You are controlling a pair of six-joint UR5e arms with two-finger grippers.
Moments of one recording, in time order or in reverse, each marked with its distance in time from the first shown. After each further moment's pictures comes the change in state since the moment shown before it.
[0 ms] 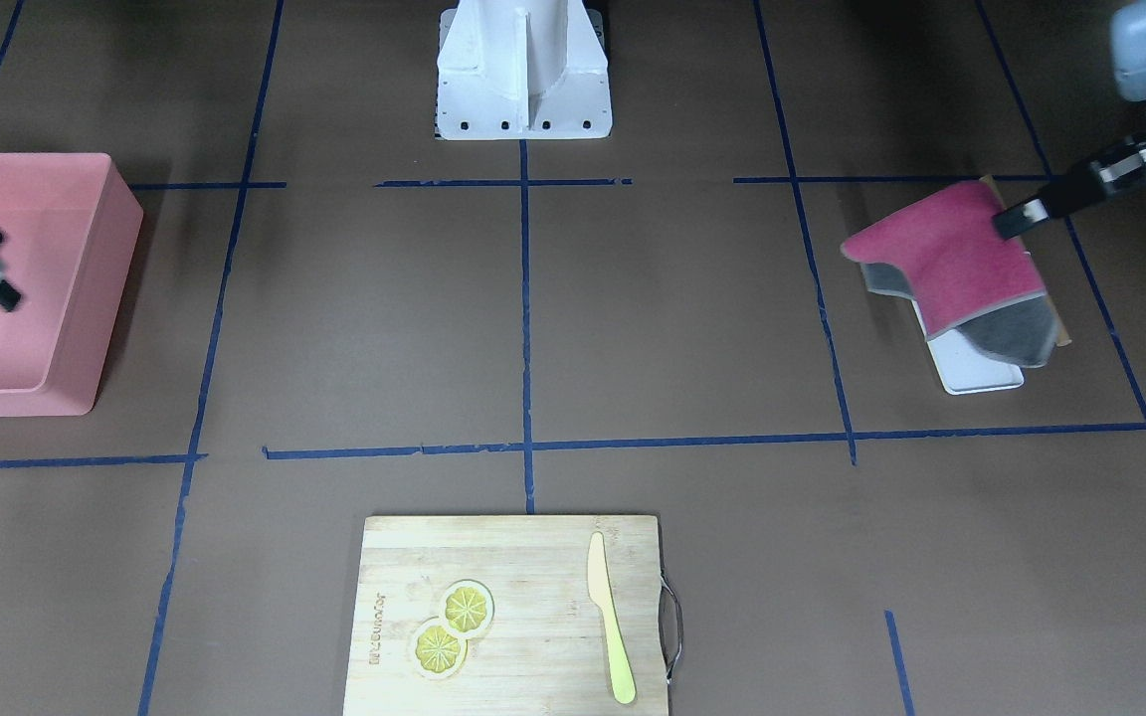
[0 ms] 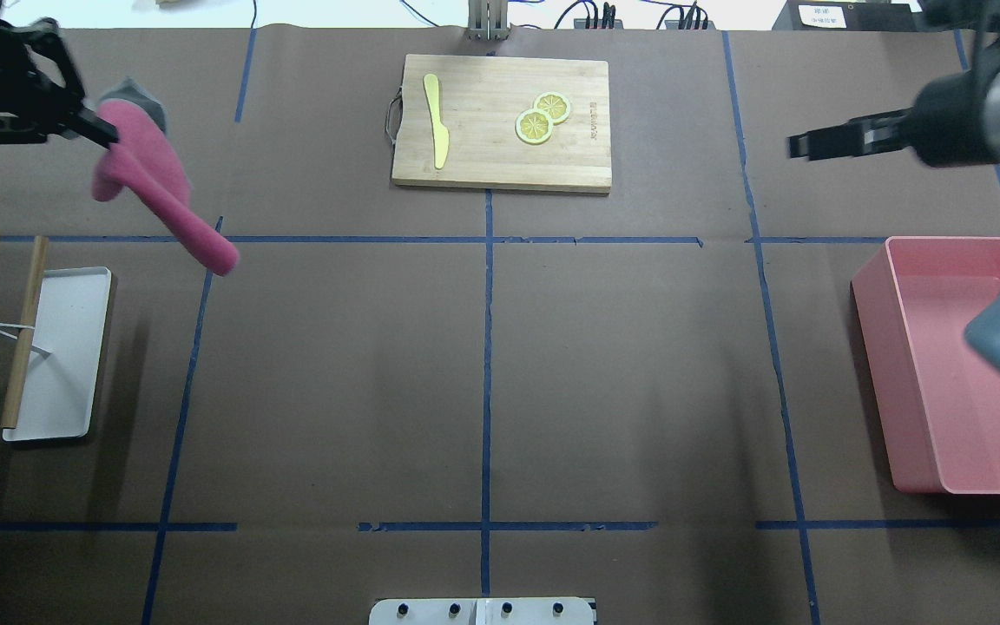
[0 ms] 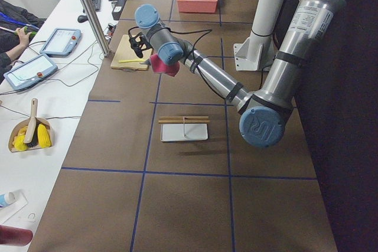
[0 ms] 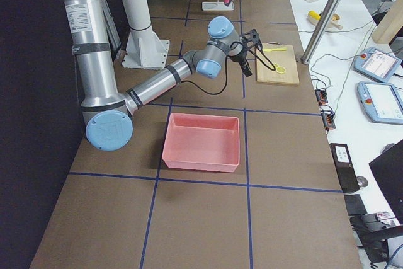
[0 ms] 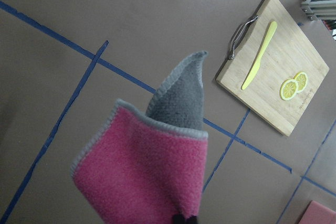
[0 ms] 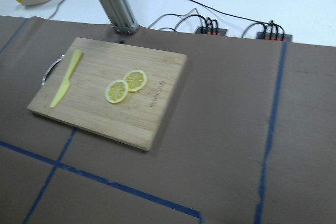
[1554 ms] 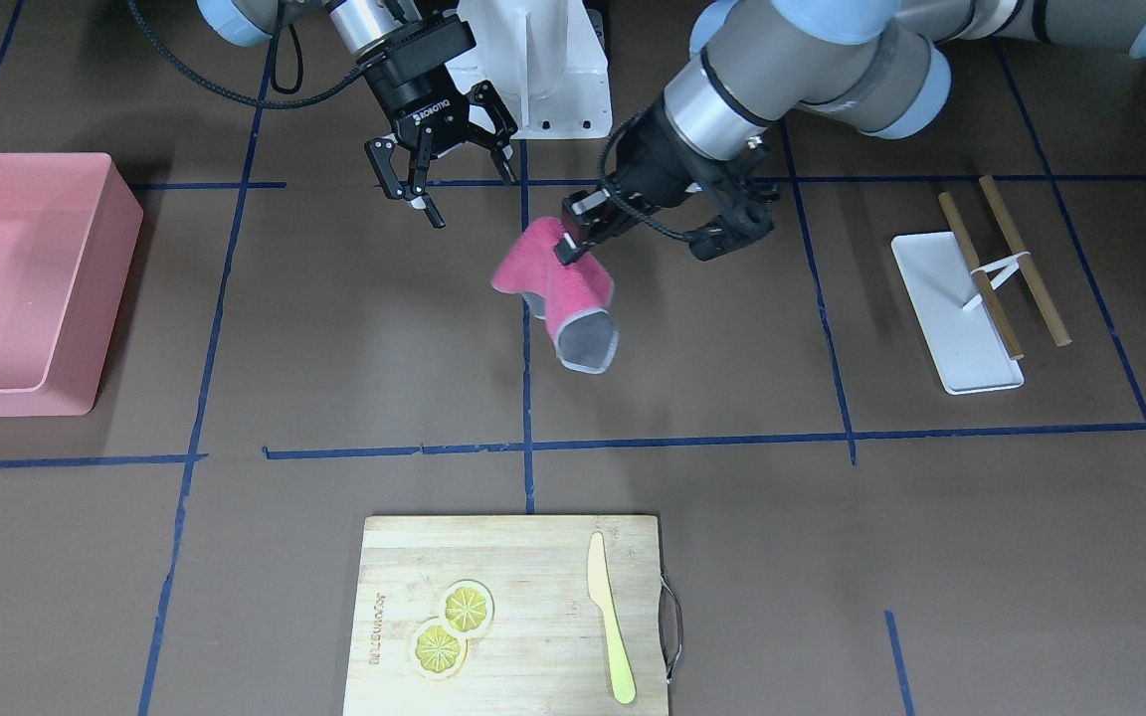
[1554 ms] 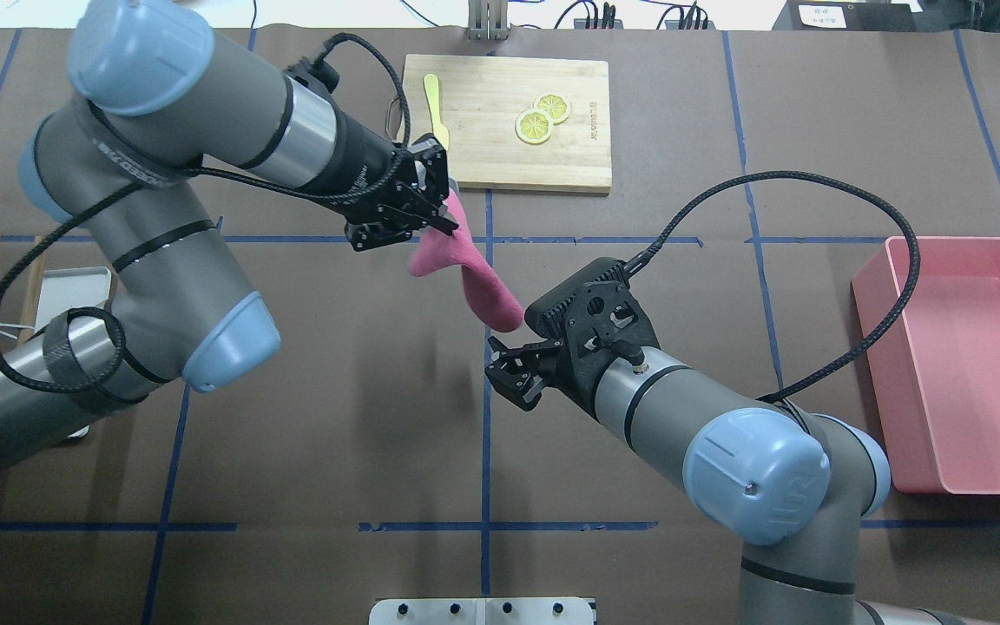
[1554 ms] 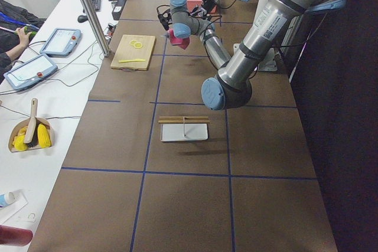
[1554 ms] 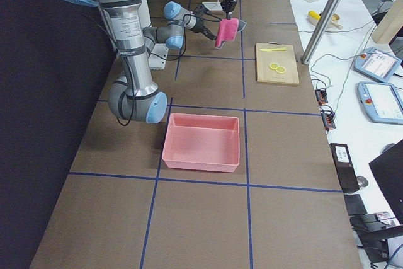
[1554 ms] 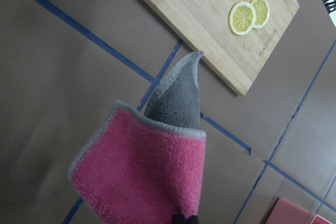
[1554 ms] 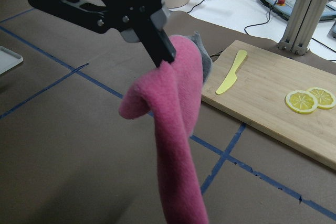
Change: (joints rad) left arm 0.469 -0.327 0.136 -0.226 0.468 -0.468; right arm -0.692 0.223 0.013 -0.083 -0.769 -0.125
